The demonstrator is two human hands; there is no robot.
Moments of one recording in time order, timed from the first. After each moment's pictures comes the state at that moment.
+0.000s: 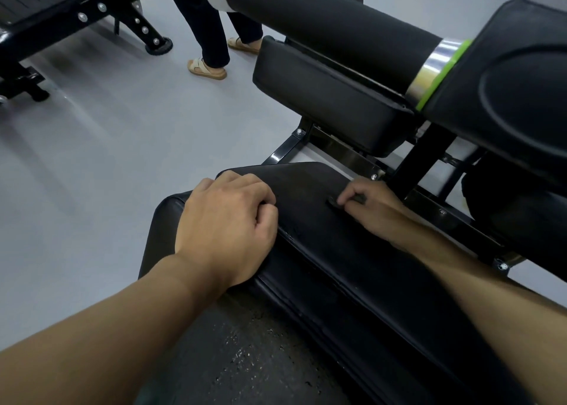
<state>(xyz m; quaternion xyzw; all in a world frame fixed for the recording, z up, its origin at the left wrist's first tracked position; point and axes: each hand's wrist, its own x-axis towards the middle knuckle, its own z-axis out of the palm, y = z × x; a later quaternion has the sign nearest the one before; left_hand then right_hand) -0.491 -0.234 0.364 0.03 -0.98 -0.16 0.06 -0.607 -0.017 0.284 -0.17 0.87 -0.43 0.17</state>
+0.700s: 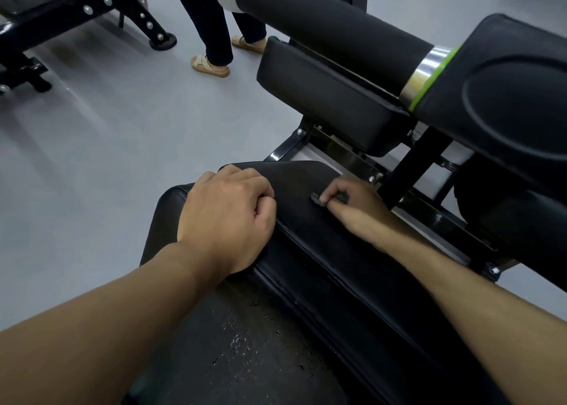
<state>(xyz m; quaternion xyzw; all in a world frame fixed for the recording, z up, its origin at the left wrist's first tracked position) -0.491 -0.234 0.365 0.04 -0.98 -0.15 0.07 -0.590 -0.040 0.297 -0.17 0.88 -0.42 0.15</state>
